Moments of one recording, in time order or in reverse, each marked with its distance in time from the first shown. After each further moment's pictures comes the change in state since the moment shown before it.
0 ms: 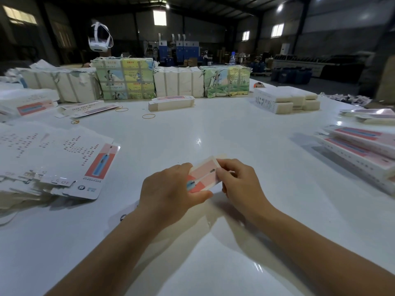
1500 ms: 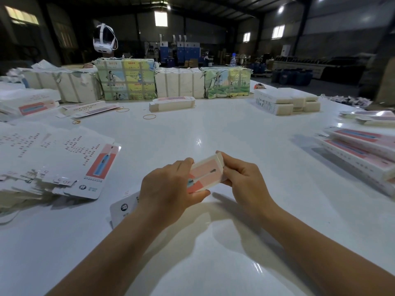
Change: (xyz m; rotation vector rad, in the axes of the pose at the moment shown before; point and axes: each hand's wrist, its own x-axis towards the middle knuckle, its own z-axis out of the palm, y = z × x) left_hand -0.002 0.001 -0.001 0.081 0.194 0.124; right_hand 0.001 -0.004 -0.007 0.132 -0.064 0.000
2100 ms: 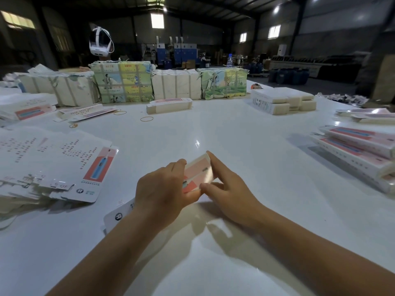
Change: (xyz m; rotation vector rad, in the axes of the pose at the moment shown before) left_hand 0.001 -0.002 0.000 0.002 -0.007 -0.071; right_hand -0.010 -0.001 0.007 -0.242 -0.188 -0.081
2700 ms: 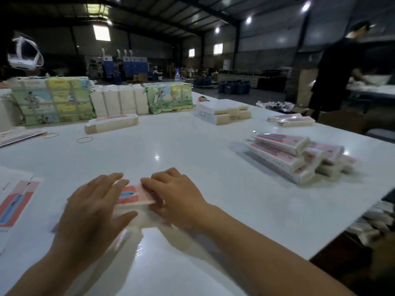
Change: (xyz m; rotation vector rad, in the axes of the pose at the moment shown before) left_hand 0.007 -0.016 0.012 0.015 0.074 0.248; right_hand 0.019 0.021 -0.026 -0.887 0.023 -0.261
